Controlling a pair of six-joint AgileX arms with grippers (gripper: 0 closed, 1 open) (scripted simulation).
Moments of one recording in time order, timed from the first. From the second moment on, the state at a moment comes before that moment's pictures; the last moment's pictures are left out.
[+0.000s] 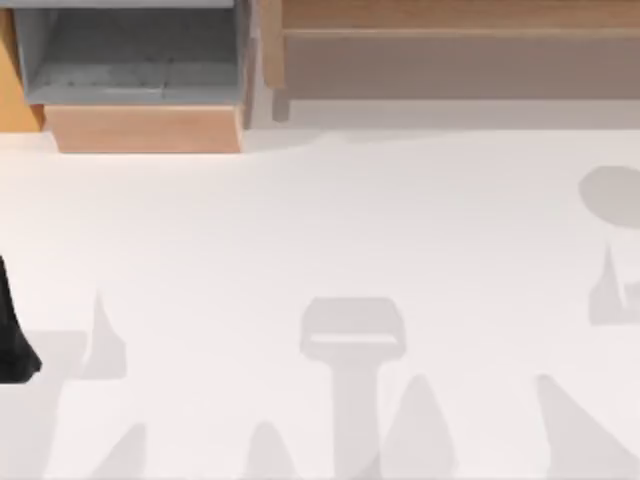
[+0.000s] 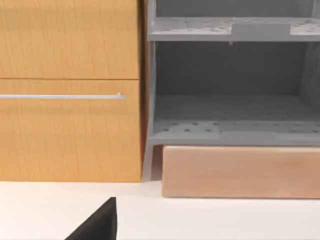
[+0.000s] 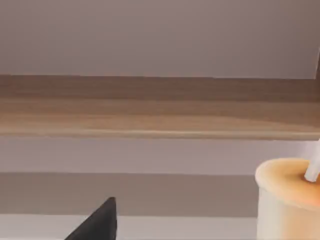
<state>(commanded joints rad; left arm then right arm) 0.00 0.00 0.00 0.00 0.00 0.00 -0.12 0.56 0.12 0.50 -0.12 0.00</state>
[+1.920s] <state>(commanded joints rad) 0.00 0.00 0.00 0.00 0.00 0.00 -0.36 2.16 0.59 1.57 -0.32 0.00</state>
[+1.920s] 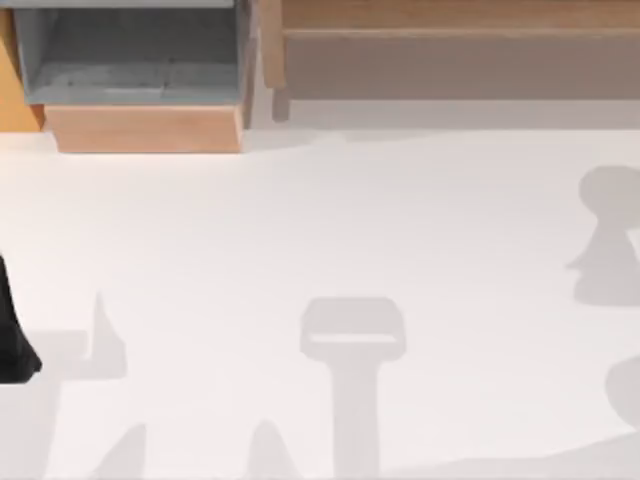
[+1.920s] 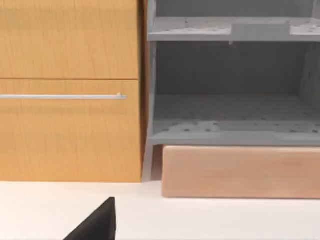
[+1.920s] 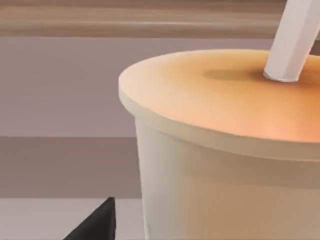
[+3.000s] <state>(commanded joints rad) 0.00 0.00 0.00 0.00 0.00 0.00 -0.33 2.18 0.68 1.50 -0.29 0.00</state>
